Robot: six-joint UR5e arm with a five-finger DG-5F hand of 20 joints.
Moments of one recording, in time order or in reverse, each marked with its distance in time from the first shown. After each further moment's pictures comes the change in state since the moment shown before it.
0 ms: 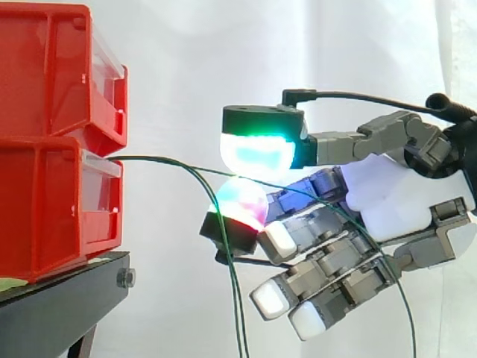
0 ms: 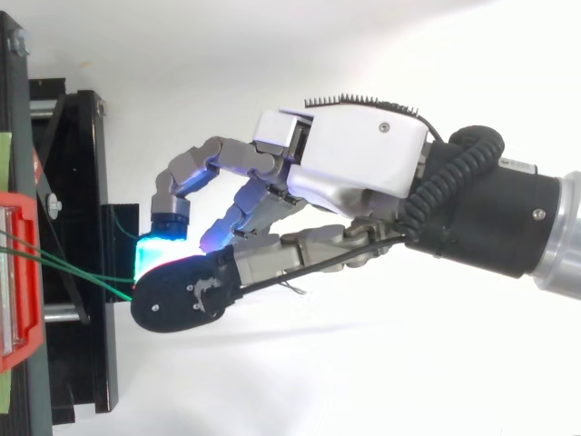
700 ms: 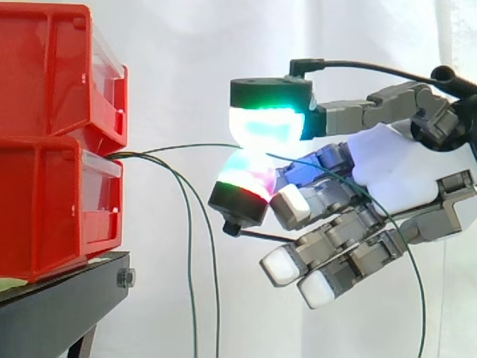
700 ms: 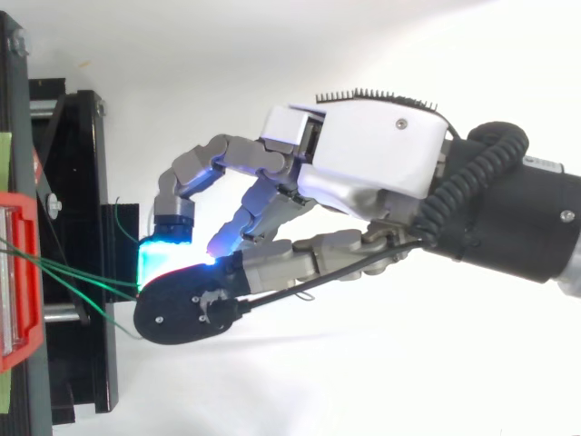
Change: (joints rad) arm 0.003 0.026 0.004 -0.025 0.000 -0.009
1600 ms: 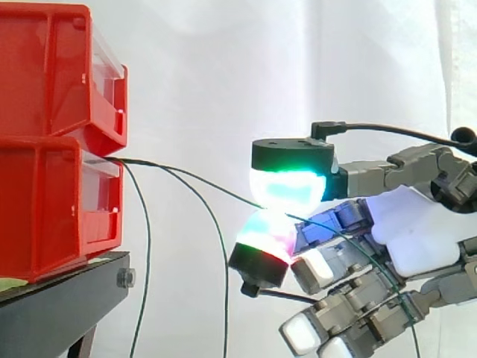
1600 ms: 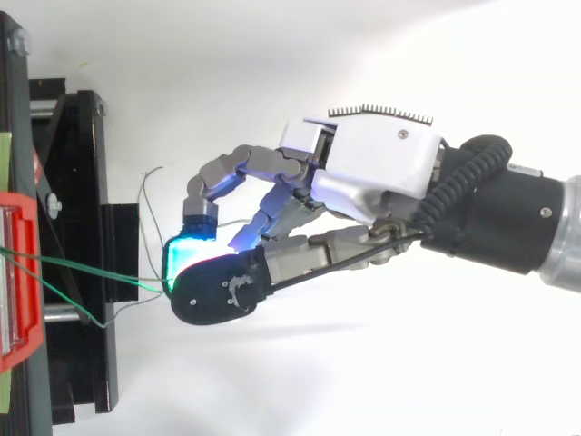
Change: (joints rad) arm 0.001 0.017 -0.154 0.142 -0.008 0.070
